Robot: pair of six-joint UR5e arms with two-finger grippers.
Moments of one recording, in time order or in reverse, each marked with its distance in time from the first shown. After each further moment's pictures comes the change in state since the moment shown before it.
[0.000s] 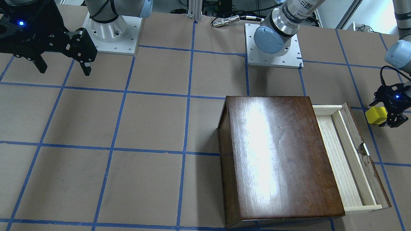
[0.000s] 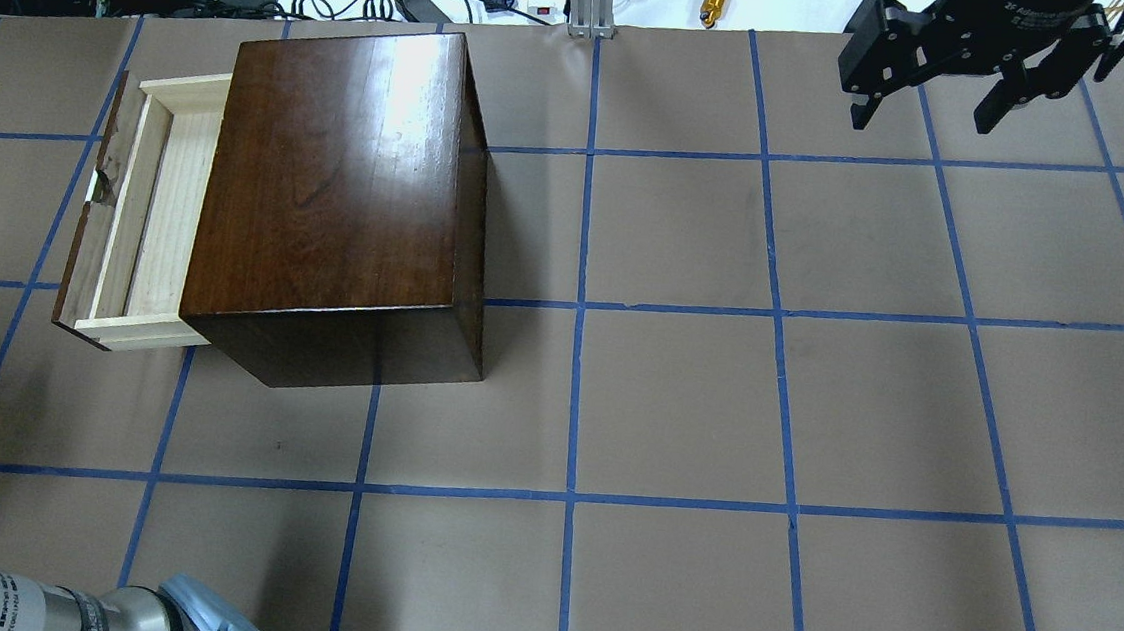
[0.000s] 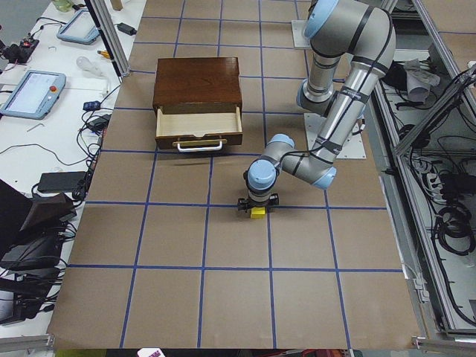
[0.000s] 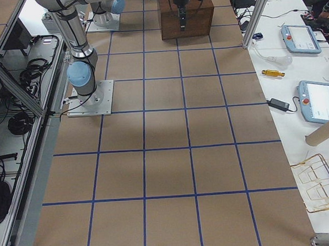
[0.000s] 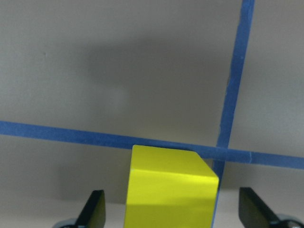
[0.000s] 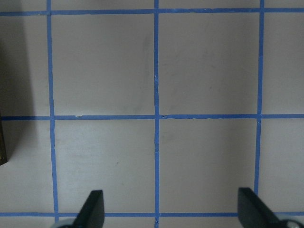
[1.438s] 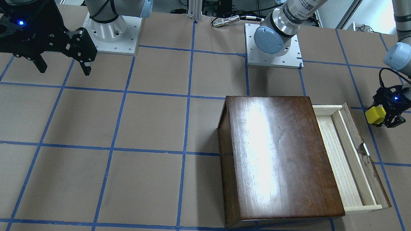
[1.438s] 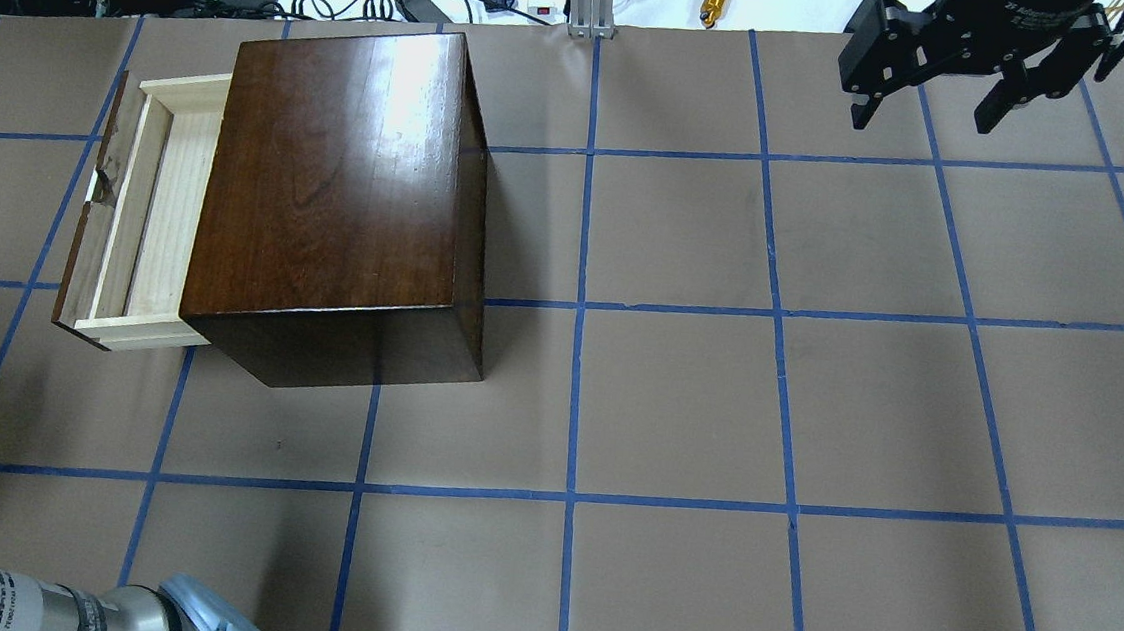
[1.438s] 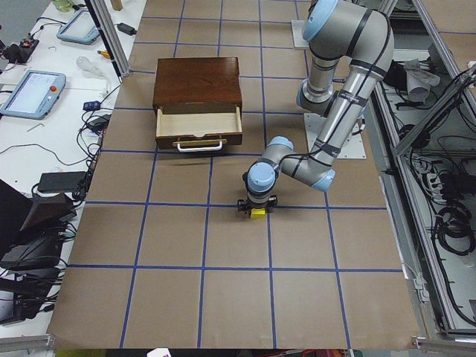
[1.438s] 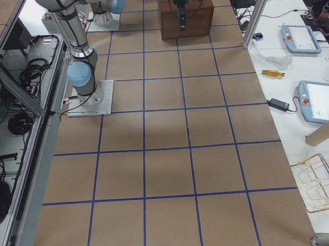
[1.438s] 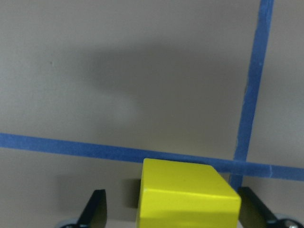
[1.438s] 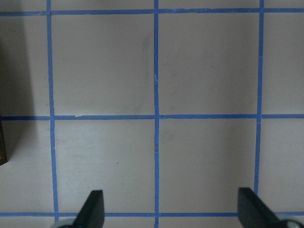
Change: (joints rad) left arm 0.001 -0.017 -0.001 0.015 0.000 0.001; right arm 0.000 -0.001 0.000 0.000 -0.001 0.000
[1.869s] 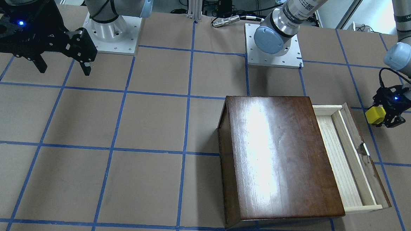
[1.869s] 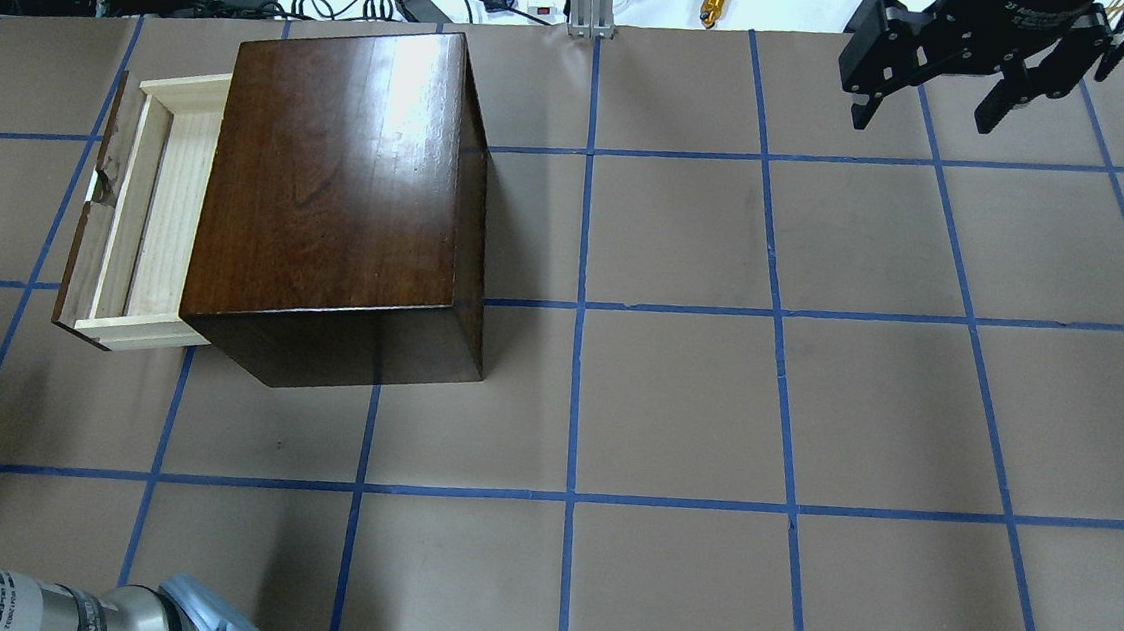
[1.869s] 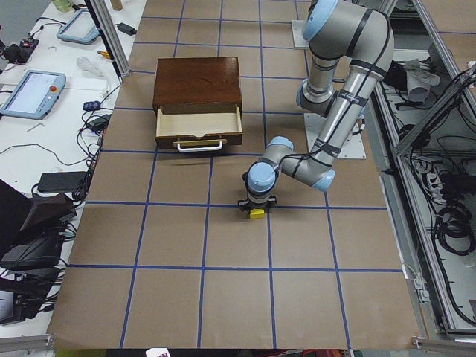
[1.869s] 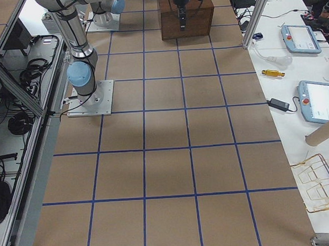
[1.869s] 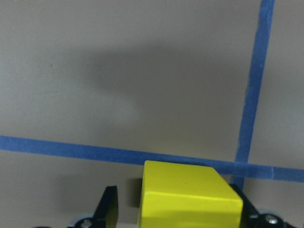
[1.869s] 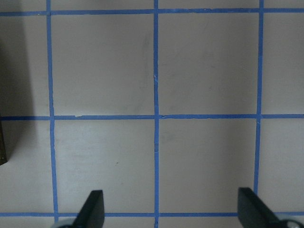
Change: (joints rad) left arm 0.000 0.000 0.000 0.000 -0.003 0.002; right arm 0.000 0.000 0.000 0.000 -0.001 0.000
